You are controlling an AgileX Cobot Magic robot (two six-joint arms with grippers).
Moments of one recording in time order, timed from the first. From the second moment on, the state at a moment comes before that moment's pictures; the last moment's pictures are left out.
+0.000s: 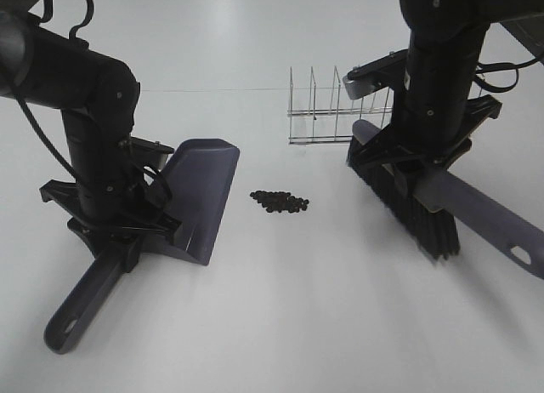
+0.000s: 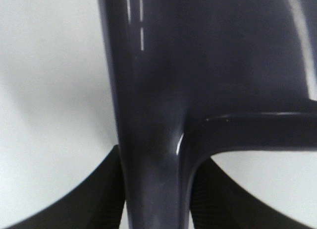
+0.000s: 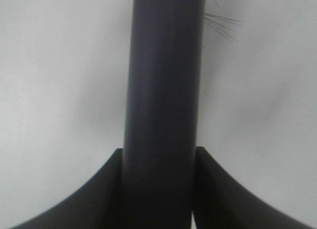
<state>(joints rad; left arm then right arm) -0.48 2.13 -1.30 0.03 0.98 -0.16 0.39 1.93 -1.30 -0.21 1.00 0.17</state>
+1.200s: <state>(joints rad) -0.48 2.21 -1.42 -0.09 1.05 -0.12 0.58 2.20 -1.60 0.30 0.76 0.08</state>
